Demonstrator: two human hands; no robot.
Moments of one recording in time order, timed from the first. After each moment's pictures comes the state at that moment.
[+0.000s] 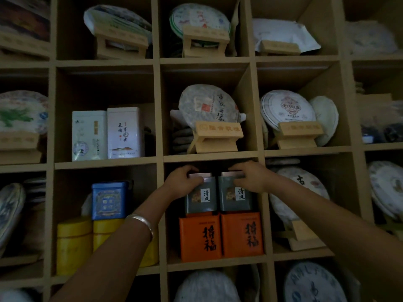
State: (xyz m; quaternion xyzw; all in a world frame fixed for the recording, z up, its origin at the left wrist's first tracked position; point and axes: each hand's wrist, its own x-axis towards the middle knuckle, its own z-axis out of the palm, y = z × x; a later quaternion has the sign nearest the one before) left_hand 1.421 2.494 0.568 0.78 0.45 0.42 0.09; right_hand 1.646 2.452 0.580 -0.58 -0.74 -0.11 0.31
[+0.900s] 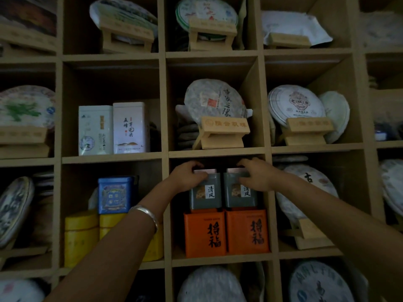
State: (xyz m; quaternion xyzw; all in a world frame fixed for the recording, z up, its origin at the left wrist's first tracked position) left_hand 1.418 2.501 0.573 0.79 0.45 0.40 0.08; right_hand 1.645 2.460 0.578 -0.60 -0.74 -0.14 0.27
